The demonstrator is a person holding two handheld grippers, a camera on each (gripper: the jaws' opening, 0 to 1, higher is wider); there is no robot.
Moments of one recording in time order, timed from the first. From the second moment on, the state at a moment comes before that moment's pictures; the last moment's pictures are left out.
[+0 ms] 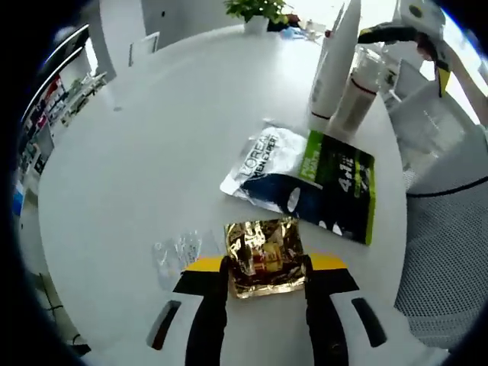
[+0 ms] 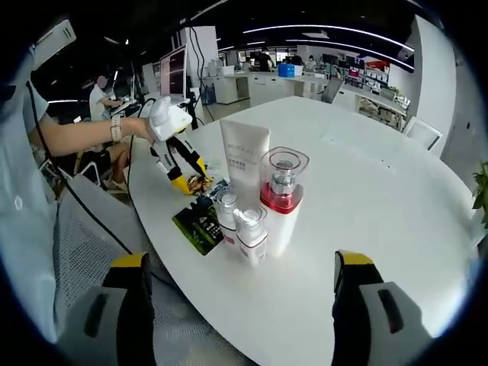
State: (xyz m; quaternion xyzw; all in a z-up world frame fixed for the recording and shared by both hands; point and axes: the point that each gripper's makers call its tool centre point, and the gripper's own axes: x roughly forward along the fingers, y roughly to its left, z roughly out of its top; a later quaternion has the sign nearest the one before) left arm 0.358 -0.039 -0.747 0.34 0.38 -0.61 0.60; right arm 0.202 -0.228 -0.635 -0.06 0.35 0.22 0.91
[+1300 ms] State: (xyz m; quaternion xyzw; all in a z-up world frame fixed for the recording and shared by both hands) left arm 0.366 -0.054 -0.748 0.48 0.31 -0.69 0.45; right arm 0.198 -0.235 -0.637 -0.05 0.35 0.21 0.91
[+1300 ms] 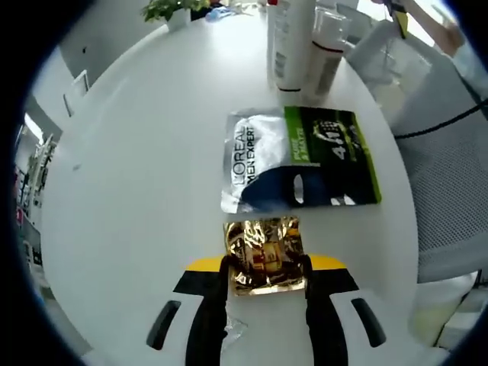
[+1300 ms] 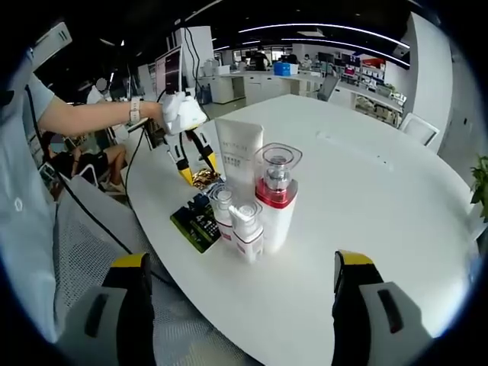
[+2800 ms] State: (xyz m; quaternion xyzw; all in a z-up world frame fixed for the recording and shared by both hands) left arm 0.452 -0.005 -0.733 0.36 0.40 -0.51 0.67; right arm 0.202 -0.227 -0.632 -0.06 0.35 0.21 0.91
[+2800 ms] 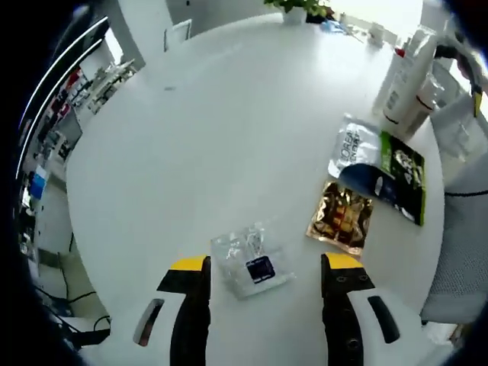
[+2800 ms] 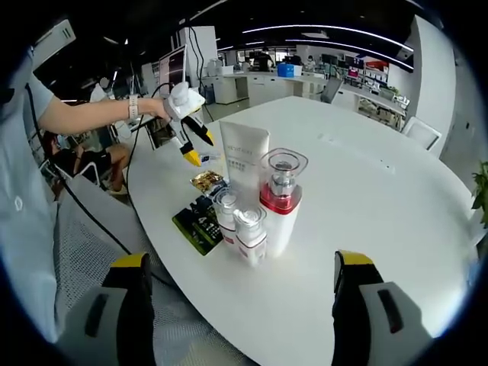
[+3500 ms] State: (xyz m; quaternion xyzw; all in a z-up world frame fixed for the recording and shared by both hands) left arm 0.456 -0.008 -0.750 0.28 0.45 -0.45 0.72; right arm 0.198 -0.229 -0.634 -0.05 0.35 0.21 0.91
